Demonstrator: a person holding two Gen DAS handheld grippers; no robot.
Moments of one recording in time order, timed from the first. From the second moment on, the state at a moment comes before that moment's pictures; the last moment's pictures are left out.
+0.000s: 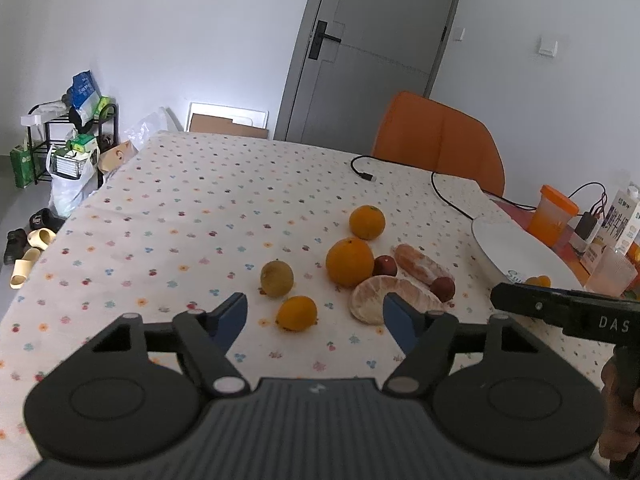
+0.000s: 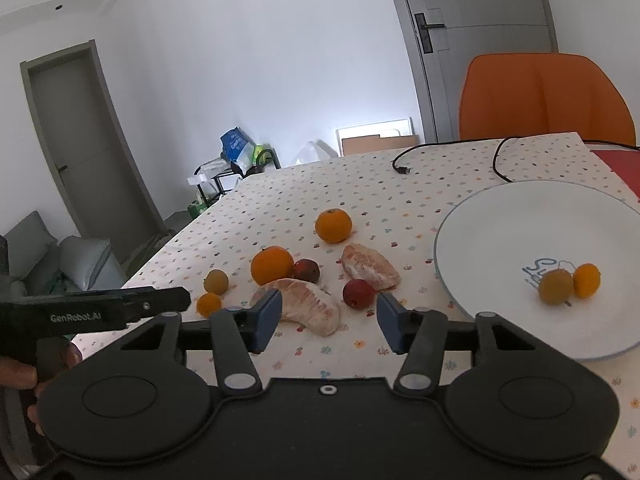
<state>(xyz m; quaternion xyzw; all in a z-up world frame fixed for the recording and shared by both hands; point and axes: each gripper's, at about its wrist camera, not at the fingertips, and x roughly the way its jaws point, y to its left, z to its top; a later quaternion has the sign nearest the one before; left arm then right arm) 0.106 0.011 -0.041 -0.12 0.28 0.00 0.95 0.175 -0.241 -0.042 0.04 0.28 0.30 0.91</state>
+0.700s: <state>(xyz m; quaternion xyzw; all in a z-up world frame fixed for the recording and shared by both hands) 0.152 0.014 -0.060 -0.13 0.30 0.03 0.95 0.216 -0.219 -0.057 0.02 0.30 0.29 0.91</state>
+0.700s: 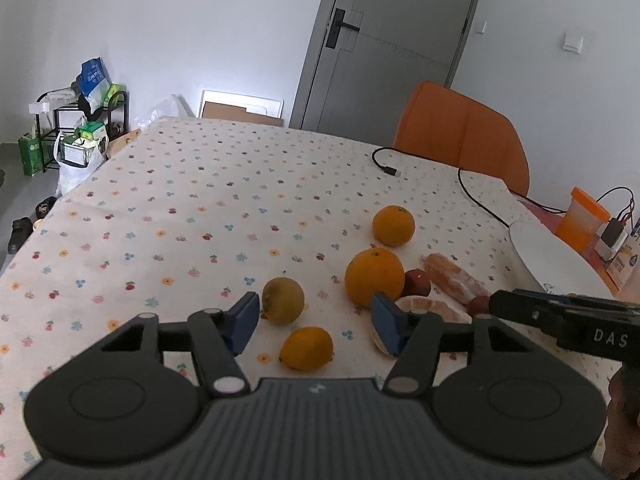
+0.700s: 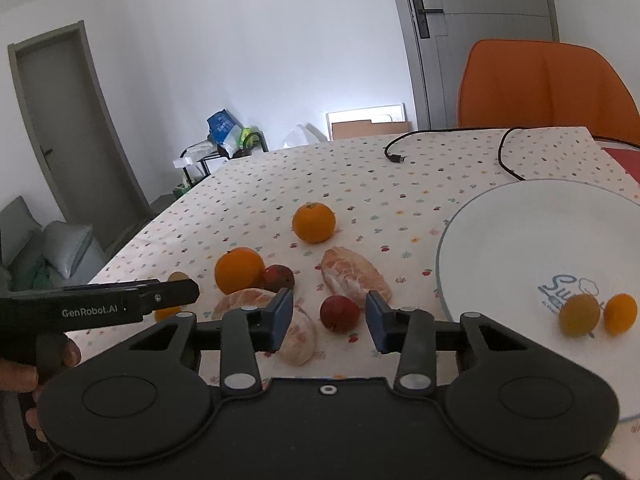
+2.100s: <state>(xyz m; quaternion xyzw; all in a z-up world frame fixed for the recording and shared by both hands) 0.130 -0.030 -0.035 -0.11 0.28 -0.01 0.95 0.188 -0.259 -0.036 0.03 0.26 0.27 0.93</state>
